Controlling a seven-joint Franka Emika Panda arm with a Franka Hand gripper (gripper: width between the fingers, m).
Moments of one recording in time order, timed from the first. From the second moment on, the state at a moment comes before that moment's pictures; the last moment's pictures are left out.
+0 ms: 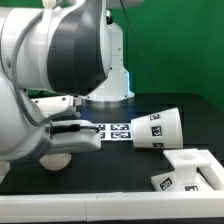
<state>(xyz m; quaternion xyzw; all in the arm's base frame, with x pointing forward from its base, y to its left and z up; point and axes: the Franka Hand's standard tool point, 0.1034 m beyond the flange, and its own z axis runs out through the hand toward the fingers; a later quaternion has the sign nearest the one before) 0.516 -0.132 0.025 -0.88 0.03 0.46 0.08</state>
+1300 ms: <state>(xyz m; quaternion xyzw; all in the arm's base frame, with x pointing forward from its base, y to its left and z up) 0.559 -0.056 0.096 -0.94 0.02 0.34 0.07</state>
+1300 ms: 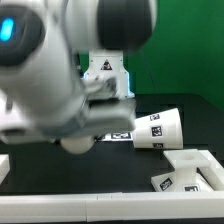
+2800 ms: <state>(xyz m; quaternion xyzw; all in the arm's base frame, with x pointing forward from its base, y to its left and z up) 0.626 -0.031 0.149 -0.98 -0.04 -0.21 -0.01</state>
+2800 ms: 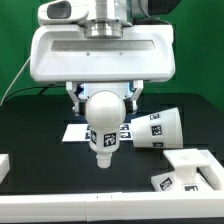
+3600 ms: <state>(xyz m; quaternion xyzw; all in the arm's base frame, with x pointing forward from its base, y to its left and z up) 0.618 0.029 0.176 -0.97 -0.02 -0.24 0.01</state>
